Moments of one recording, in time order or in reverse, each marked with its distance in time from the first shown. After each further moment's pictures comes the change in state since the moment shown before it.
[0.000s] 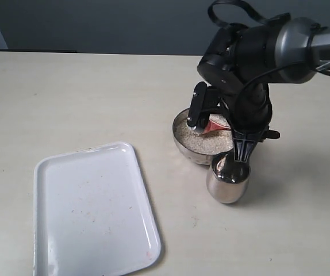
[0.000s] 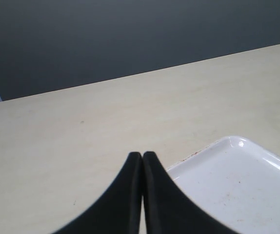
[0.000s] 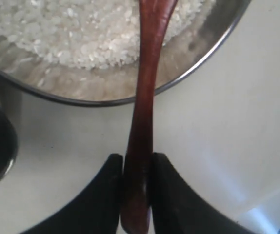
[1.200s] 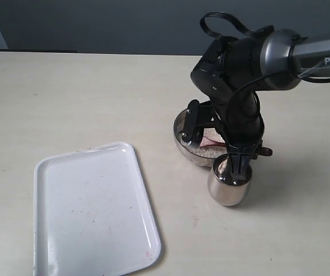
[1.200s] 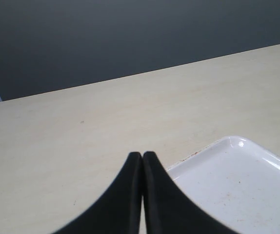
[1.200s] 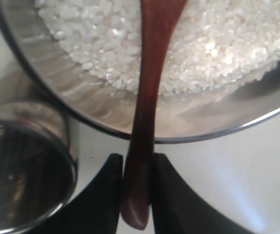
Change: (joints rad) left arm 0.000 0.000 0.000 0.000 0.000 0.000; right arm 0.006 0.056 -0.006 0.113 0.007 -0.127
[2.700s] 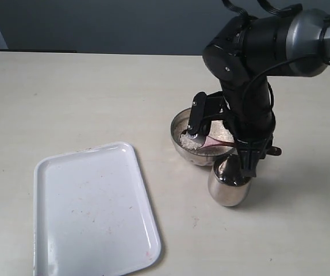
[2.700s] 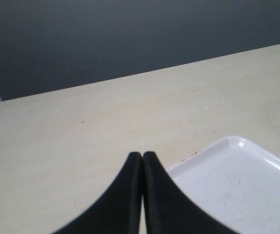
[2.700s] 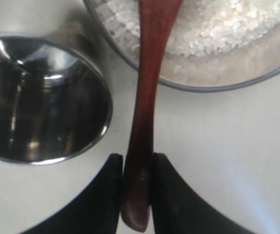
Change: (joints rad) left arm 0.000 0.000 0.000 0.000 0.000 0.000; right arm -0.025 -0.085 0.000 0.096 0.077 -0.098
